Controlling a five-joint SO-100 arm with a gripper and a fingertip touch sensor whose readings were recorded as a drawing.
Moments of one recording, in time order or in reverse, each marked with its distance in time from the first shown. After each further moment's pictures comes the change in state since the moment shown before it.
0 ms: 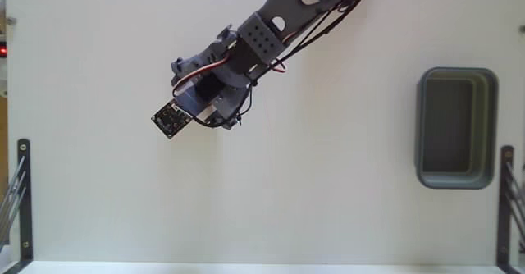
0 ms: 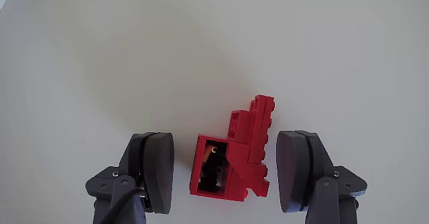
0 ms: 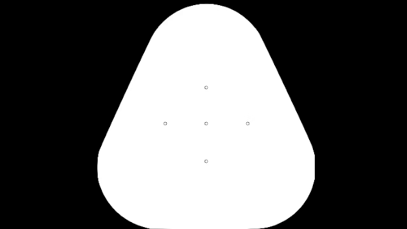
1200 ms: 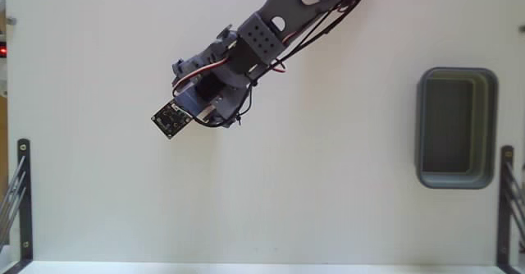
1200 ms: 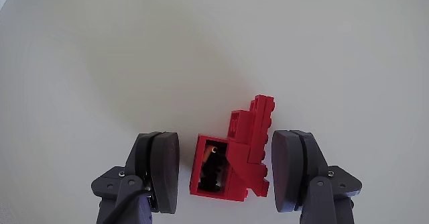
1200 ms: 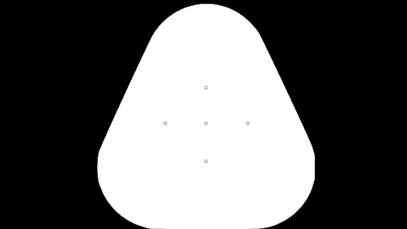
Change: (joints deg) arm 0.0 0.0 0.0 0.0 0.0
